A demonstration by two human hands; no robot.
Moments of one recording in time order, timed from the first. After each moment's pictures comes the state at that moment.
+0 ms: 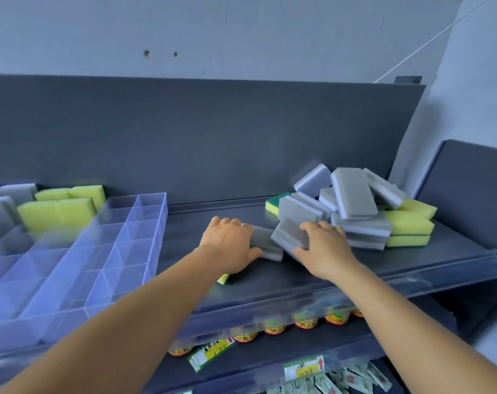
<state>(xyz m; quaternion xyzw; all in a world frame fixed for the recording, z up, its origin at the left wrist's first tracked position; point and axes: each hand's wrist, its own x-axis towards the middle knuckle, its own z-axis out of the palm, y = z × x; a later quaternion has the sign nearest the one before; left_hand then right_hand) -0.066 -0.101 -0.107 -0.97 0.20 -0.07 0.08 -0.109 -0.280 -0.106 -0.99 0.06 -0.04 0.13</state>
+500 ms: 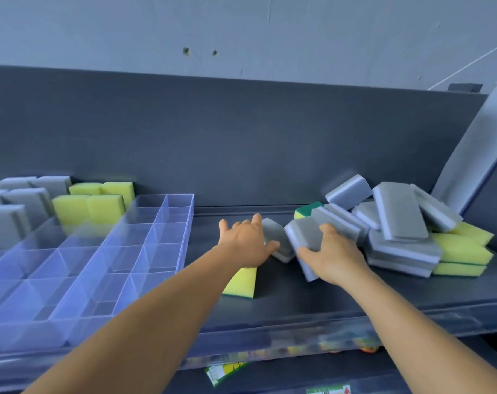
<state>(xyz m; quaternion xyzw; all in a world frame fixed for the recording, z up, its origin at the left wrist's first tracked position) -0.025 -0.080 -0.116 -0.99 0.10 -0.03 -0.08 -0.074 -0.243 -0.102 -0.97 0.10 -0.04 0.20</state>
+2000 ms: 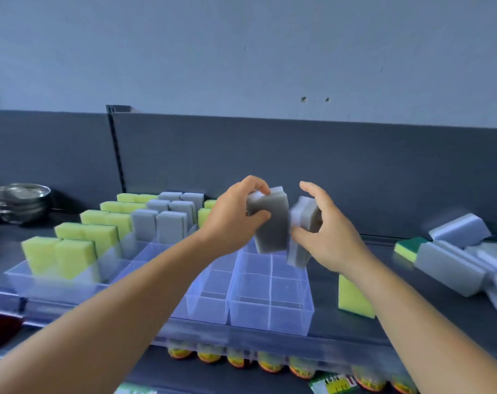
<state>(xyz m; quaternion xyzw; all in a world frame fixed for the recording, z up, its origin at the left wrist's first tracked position) -0.141 0.138 -0.019 -0.88 0.09 -0.25 -0.38 -0.124 -0.044 -0.031 -0.86 -0.21 -0.13 0.45</state>
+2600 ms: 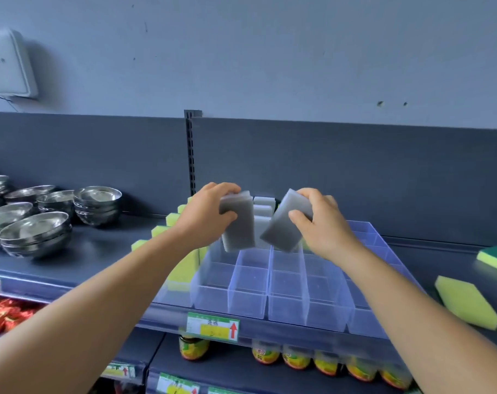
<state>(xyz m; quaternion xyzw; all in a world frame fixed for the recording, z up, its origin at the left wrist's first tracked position) -0.177 0.371 -0.020 -0.93 0.01 -0.25 -0.28 -0.141 0.159 -0.028 -0.88 -0.19 -0.15 0.41</state>
